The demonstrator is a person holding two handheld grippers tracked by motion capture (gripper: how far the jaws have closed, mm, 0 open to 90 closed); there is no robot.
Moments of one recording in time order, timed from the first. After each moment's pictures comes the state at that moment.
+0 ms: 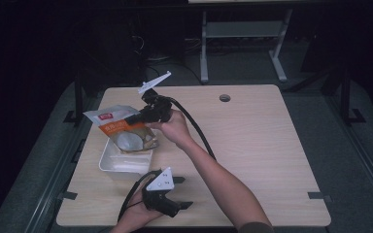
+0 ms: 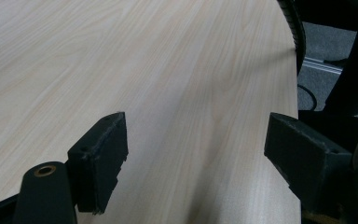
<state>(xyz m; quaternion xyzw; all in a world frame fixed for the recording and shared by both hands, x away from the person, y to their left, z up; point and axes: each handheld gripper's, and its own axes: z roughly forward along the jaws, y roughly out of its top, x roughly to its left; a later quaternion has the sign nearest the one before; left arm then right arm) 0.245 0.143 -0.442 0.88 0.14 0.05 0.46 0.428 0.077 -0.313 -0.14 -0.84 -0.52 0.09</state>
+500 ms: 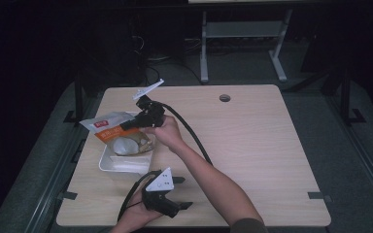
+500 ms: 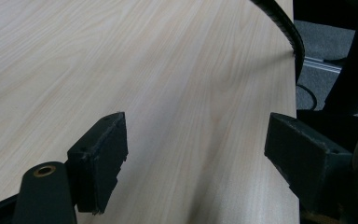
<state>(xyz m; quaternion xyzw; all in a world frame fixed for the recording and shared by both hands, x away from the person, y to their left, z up) 0.244 0.144 -0.441 0.88 0.14 0.05 0.46 0.439 0.100 -0.346 -0.15 -0.84 -0.52 0.13</state>
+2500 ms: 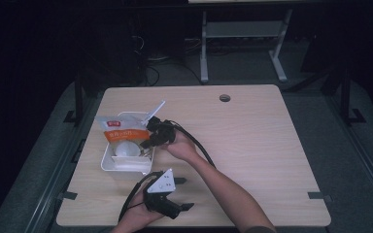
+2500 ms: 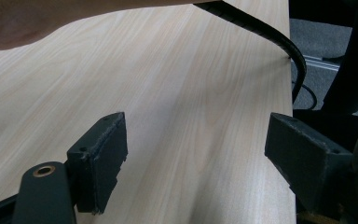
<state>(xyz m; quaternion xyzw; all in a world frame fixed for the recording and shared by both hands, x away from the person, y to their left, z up) 0.242 0.140 -0.440 0.88 0.13 0.06 0.46 0.427 0.082 -0.405 -0.13 -0.91 -0.39 0.06</state>
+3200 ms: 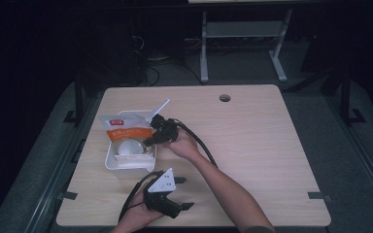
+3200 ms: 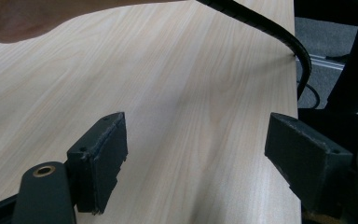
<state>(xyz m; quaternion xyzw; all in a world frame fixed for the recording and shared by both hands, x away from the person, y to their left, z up) 0.243 0.140 -0.441 0.88 0.13 0.06 0.45 0.437 0.073 -0.411 -0.15 -0.90 -0.40 0.08</state>
